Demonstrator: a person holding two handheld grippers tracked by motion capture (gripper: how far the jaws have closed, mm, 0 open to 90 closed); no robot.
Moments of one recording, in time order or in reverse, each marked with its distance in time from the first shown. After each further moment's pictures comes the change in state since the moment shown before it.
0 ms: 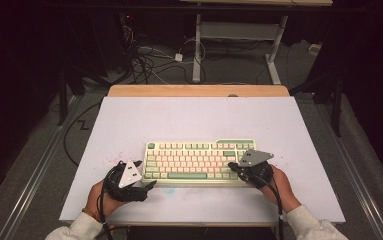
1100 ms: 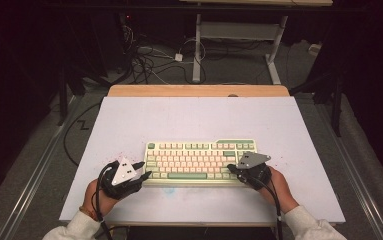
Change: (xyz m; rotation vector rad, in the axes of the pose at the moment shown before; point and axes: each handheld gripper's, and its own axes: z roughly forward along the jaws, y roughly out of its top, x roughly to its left) left arm 0.008 0.006 -0.016 -0.040 -0.010 -0.008; right arm 0.004 -0.006 0.007 0.016 -0.008 -0.004
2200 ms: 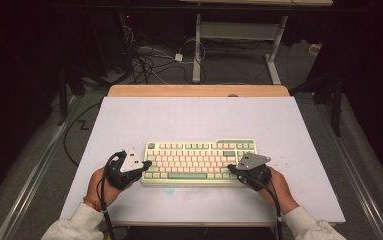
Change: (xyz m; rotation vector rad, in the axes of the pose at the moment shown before) left arm 0.010 0.030 0.013 0.107 -0.055 0.029; right arm 0.002 -0.001 -0.001 -0.003 -0.016 -0.014
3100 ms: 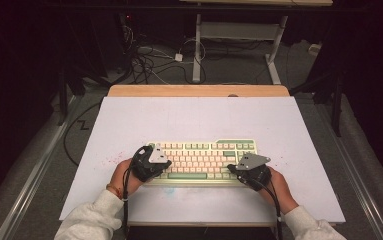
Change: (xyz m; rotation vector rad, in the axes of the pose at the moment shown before) left arm -0.005 0.029 0.054 0.080 -0.106 0.050; right arm 0.000 0.000 0.001 -0.005 -0.001 -0.005
